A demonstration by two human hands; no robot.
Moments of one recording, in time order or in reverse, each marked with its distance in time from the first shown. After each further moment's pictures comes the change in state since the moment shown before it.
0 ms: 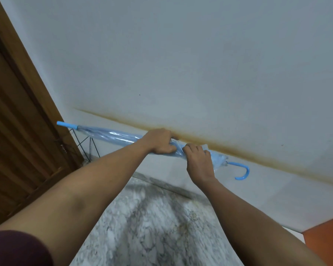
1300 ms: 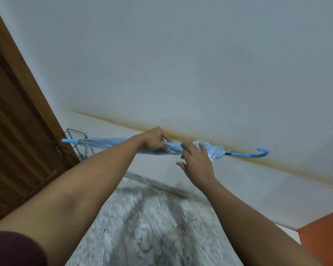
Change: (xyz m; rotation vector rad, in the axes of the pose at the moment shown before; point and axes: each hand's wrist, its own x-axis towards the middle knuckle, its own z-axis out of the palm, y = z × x) left_hand 0.012 -0.019 0.006 -0.519 -0.162 -0.110; right_hand -0.008 0.015 -0.009 0.091 0.017 -0.132
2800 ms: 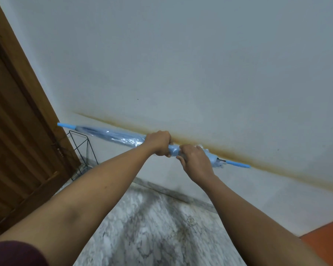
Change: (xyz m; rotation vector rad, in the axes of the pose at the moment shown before) left_hand 0.003 0.024 0.010 0.489 0.200 -0.102; right_hand 0.027 -0.009 -0.012 0.205 -0.063 0.106
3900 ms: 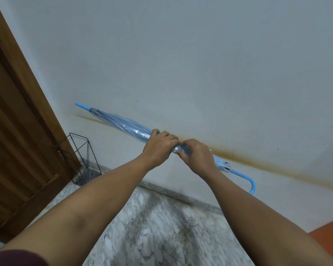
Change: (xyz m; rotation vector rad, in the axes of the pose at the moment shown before) left_hand -0.019 -0.006 0.028 0.239 0.593 0.399; right_hand 0.015 0.004 -0.017 0.130 0.044 0.074
